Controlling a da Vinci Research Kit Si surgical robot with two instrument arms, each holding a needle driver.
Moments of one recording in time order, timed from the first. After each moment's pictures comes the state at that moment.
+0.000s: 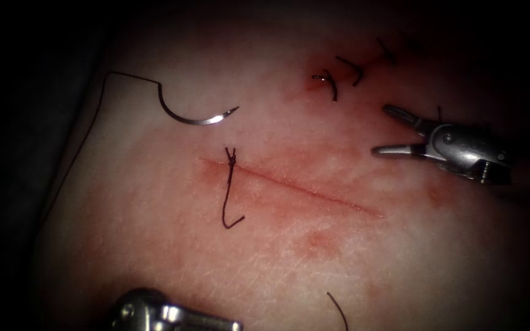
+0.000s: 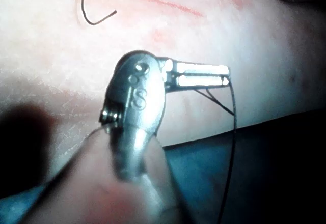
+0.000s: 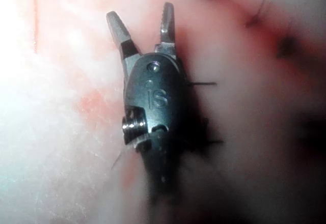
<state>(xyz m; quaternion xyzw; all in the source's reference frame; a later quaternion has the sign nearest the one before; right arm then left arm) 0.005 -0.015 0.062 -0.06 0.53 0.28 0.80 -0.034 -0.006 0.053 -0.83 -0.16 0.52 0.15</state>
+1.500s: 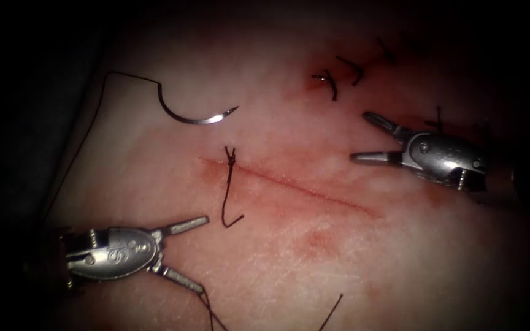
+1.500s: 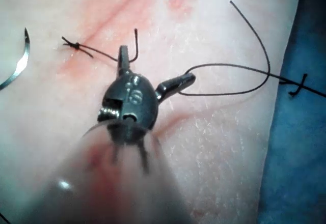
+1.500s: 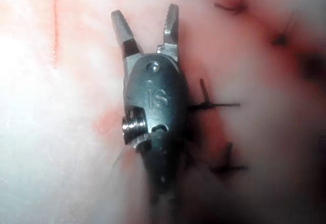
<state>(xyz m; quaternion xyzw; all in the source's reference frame) 0.009 -0.016 0.063 -0.07 0.53 0.28 0.80 -0.028 -0.002 0.062 -0.50 -0.15 0.84 0.11</state>
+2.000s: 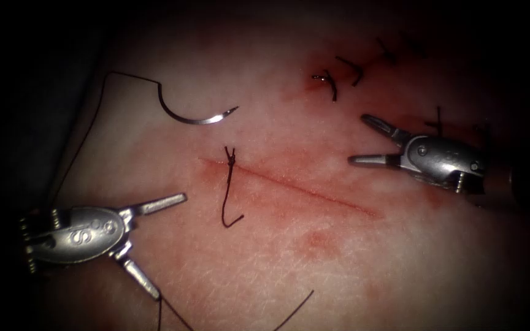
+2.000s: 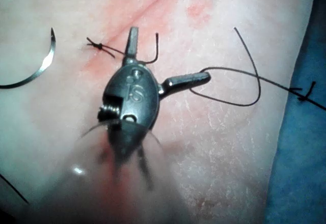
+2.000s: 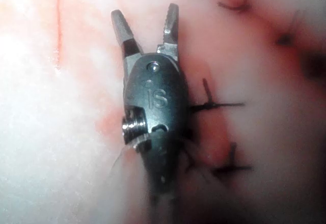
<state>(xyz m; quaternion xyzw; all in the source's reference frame) 0.009 -0.017 0.064 -0.07 0.53 0.28 0.80 -0.026 0.000 0.058 -0.63 -0.16 0.76 0.06</state>
